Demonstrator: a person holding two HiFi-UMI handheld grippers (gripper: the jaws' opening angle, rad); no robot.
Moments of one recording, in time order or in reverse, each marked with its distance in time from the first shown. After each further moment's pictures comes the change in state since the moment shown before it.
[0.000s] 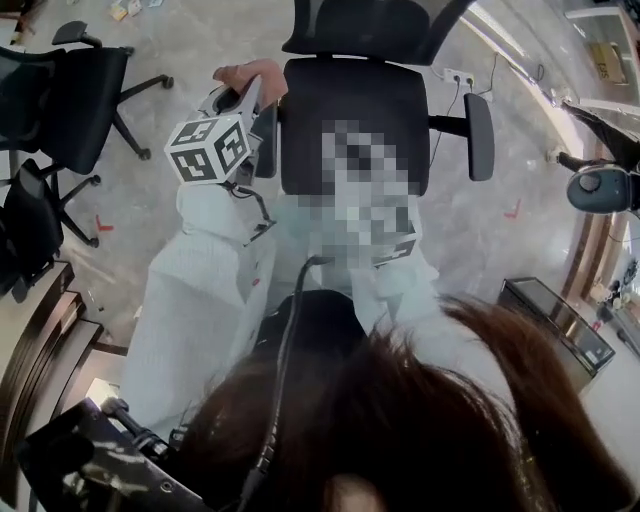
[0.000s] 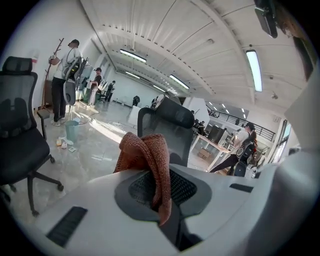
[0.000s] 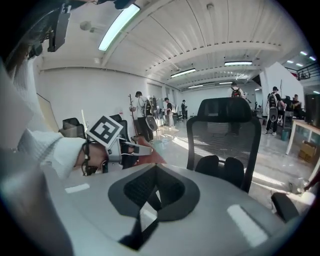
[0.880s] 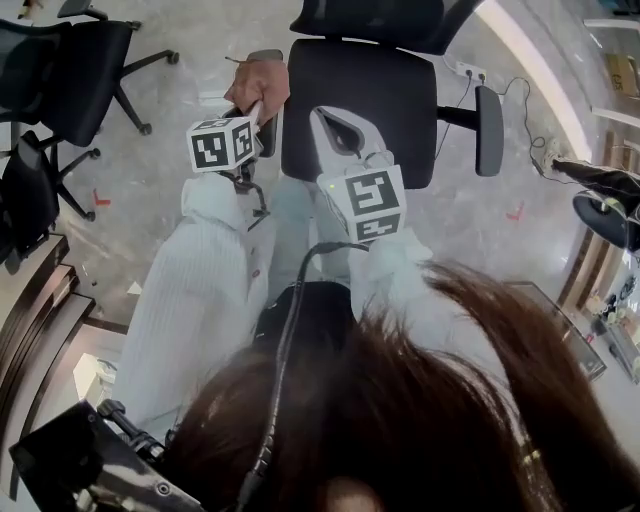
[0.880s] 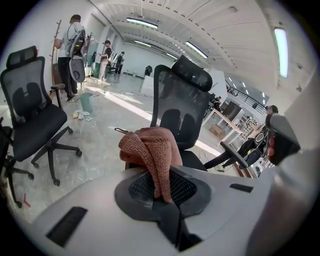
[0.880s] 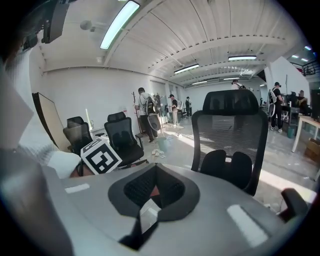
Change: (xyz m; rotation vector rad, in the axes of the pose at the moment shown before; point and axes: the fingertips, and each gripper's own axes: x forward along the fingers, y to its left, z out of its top) left arm 0.000 0.038 -0.142 -0.065 0.350 0.162; right arm 0.027 0.002 -0.030 -0.002 0.028 0.058
